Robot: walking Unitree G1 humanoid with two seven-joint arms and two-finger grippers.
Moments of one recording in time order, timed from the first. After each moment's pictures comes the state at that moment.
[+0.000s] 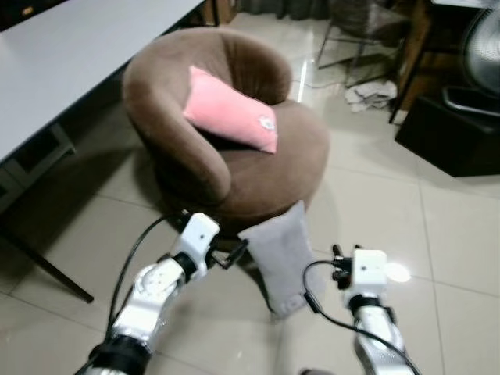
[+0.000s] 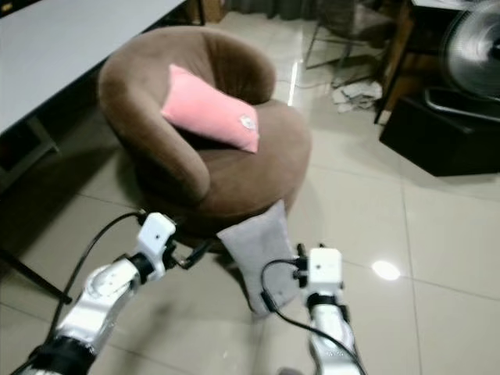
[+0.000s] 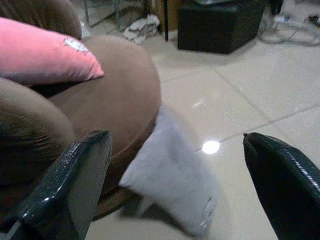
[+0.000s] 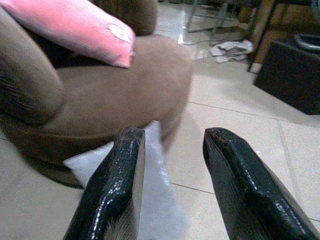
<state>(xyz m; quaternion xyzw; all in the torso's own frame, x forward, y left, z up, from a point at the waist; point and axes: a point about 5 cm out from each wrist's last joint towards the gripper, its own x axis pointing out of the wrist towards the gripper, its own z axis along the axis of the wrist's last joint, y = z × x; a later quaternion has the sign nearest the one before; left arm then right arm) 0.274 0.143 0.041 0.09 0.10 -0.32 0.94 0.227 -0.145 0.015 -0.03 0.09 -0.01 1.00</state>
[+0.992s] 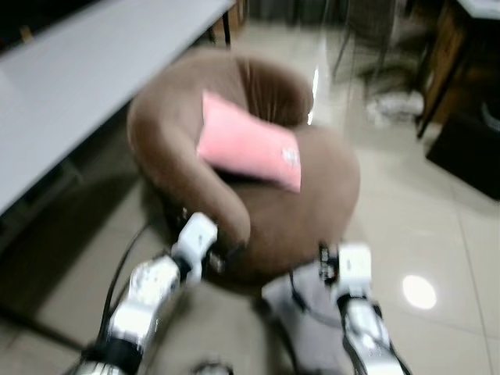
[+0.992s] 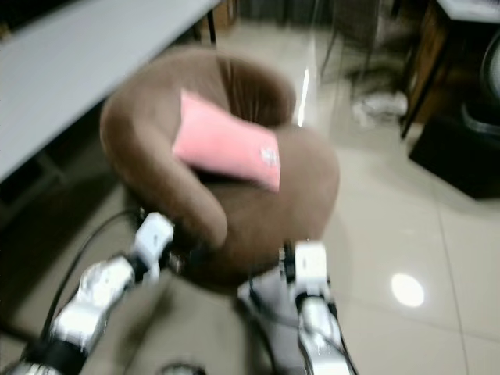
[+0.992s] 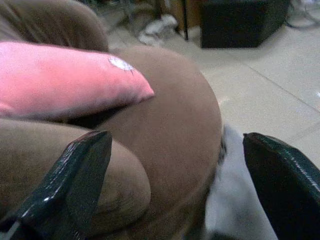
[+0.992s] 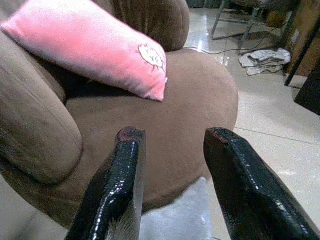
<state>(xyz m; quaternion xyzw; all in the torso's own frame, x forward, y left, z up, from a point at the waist) 0.282 0.137 0.051 0.12 0.07 -0.34 0.93 0.232 -0.146 0.010 -0.05 0.10 -0.01 0.99</state>
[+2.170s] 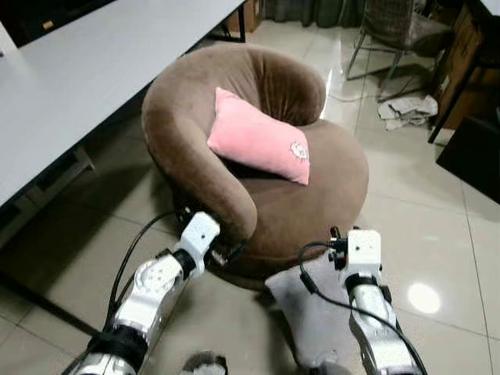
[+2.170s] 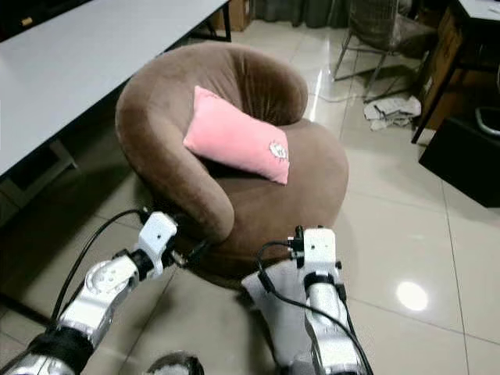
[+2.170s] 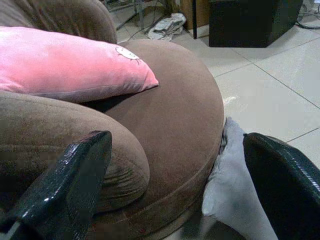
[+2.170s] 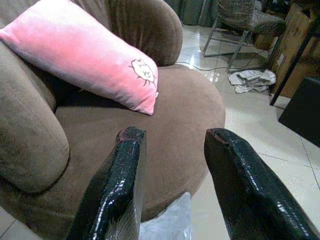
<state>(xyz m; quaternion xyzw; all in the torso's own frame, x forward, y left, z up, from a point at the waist) 0.284 0.141 0.042 0.13 0.08 -0.34 0.93 0.252 -0.152 0.028 -0.07 0.07 -0.03 0.99</state>
